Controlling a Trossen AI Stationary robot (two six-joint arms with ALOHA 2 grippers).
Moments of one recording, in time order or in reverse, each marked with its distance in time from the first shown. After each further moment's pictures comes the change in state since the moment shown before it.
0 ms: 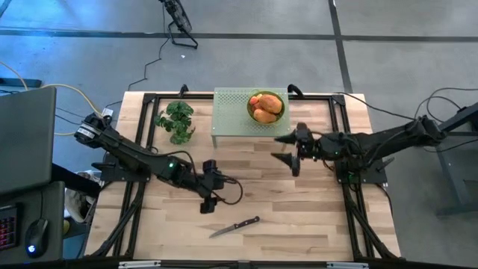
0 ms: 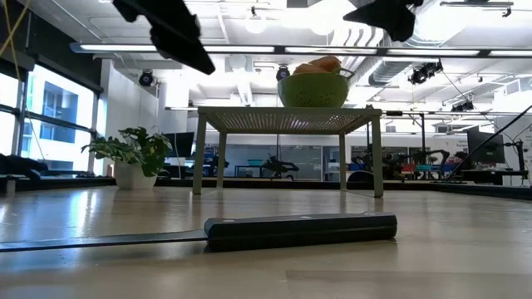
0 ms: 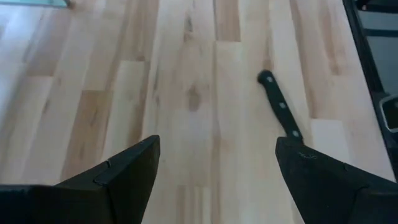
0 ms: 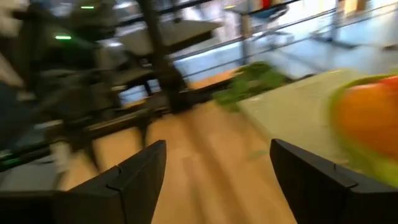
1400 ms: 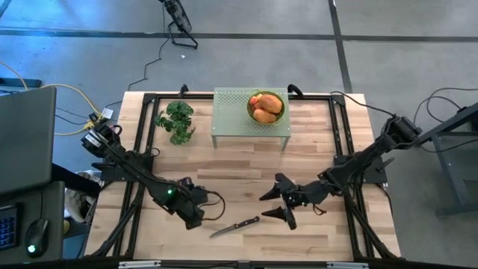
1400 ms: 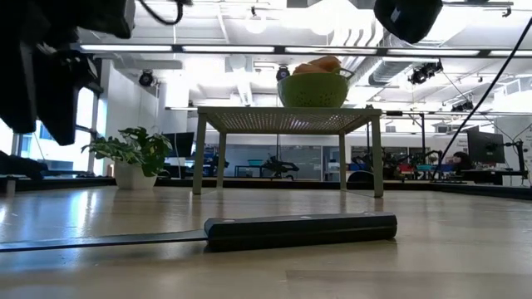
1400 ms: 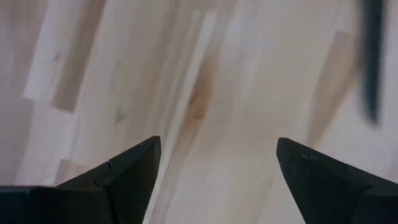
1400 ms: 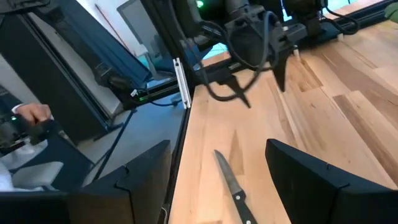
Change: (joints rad) left arm -0.228 0.130 0.000 -0.376 0.010 -0.578; right arm 0.380 0.420 0.011 0.393 -0.051 0.201
